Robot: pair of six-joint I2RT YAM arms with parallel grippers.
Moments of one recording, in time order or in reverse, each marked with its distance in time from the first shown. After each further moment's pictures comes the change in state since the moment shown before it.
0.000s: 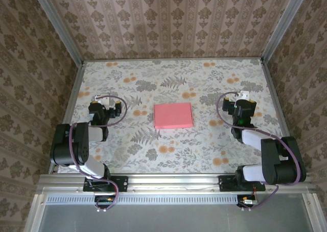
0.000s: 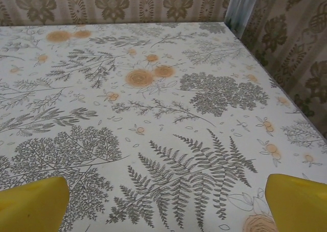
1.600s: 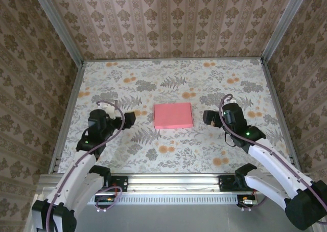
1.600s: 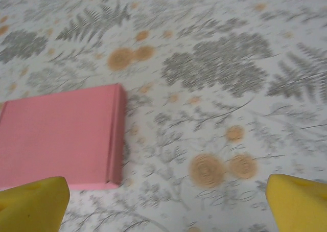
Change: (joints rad) left arm -0.251 -0.827 0.064 -0.983 0.089 -0.325; right arm 0.377 -0.468 0.224 -0.965 -0.101 0.403
